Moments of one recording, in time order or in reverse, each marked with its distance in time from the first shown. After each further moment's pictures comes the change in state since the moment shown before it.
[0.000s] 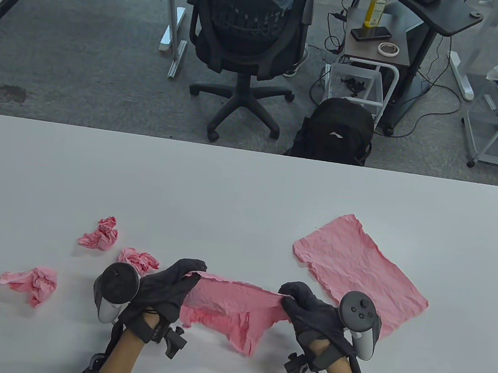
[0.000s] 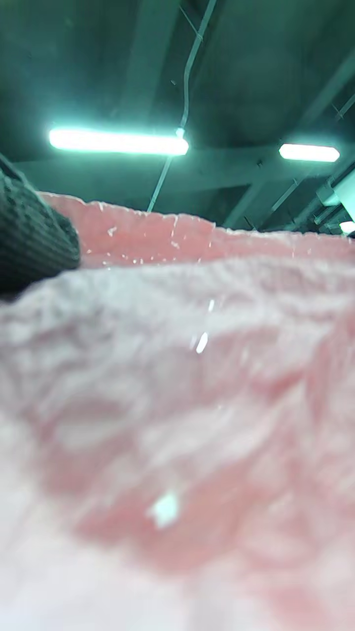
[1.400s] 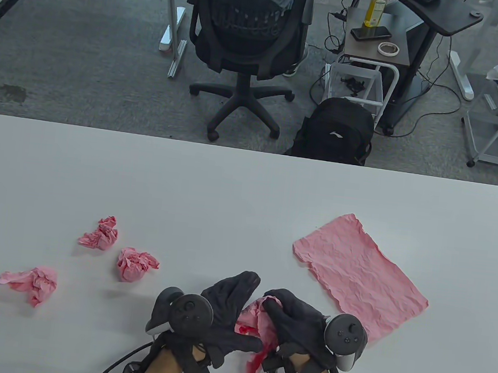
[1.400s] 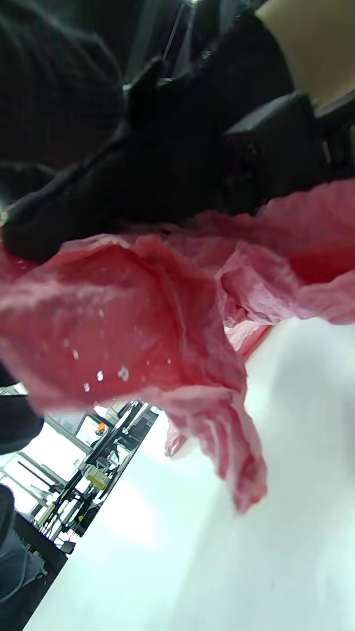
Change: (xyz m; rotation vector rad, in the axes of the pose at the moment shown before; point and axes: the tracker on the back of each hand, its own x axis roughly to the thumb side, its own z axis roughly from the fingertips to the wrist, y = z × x) left_hand 0.067 -0.095 -0.001 -0.356 -0.234 -0.377; right_hand 0.028 0.032 0.018 -0.260 -0.337 0.062
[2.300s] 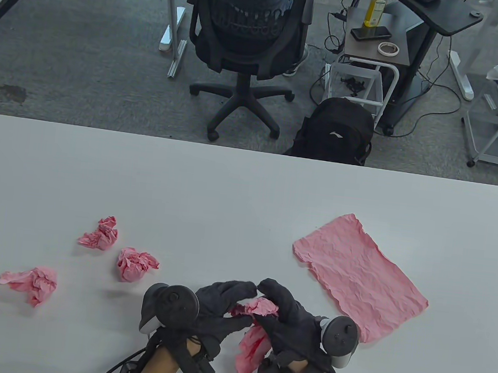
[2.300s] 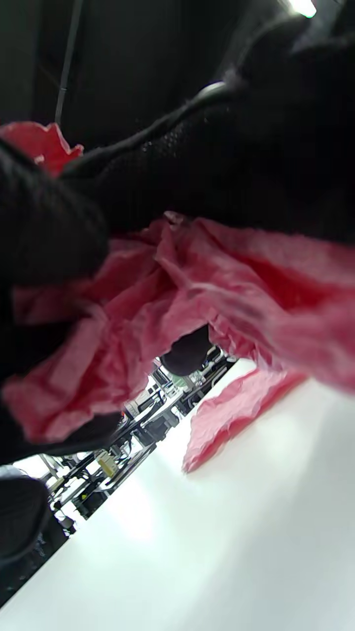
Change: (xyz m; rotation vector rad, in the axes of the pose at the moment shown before) left_hand -0.017 0.009 0.005 0.169 0.043 0.249; right_hand 0.002 0.010 0.001 0.077 -0.087 -0.183
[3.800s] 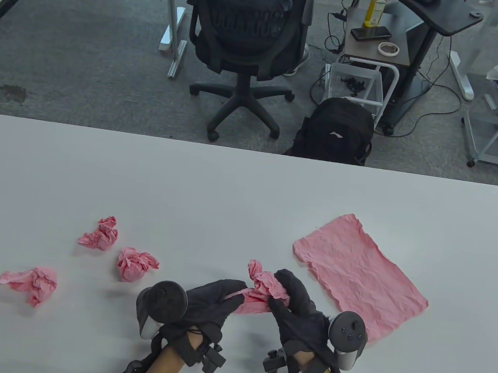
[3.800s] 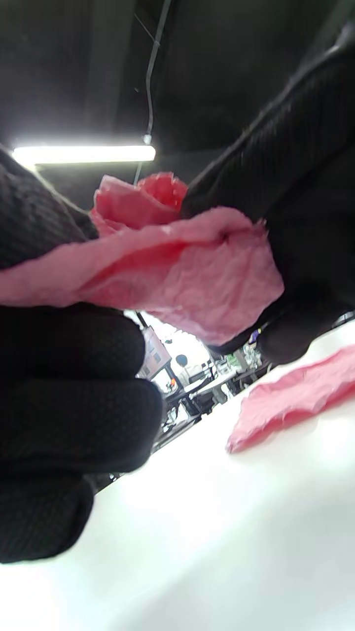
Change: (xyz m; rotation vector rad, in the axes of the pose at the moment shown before) left_hand -0.016 0.006 0.008 0.195 0.151 0.013; right_hand -0.016 -0.016 0.001 -0.071 0.188 -0.034
